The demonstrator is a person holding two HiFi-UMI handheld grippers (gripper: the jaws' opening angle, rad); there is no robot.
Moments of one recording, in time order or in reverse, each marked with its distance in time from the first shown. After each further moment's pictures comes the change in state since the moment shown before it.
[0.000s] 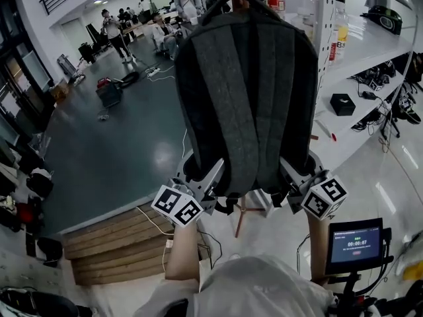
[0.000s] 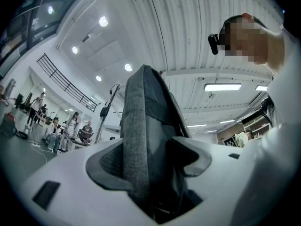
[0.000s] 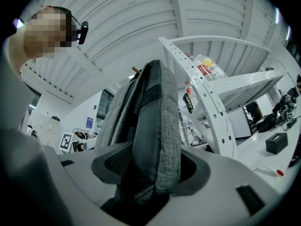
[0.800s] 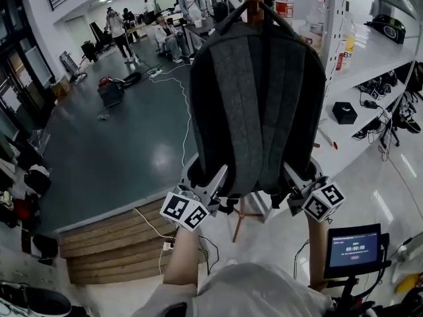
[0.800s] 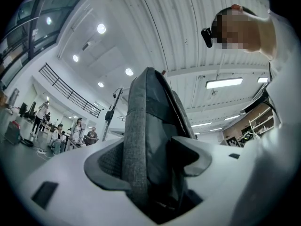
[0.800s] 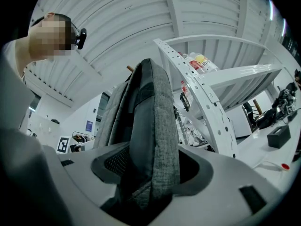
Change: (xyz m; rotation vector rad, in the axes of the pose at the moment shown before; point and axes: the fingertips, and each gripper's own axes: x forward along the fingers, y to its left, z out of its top) left arm -0.005 0.012 -0.012 0.062 -0.040 0.054; right arm 0.003 -0.017 -0.016 0.026 -0.038 0.001
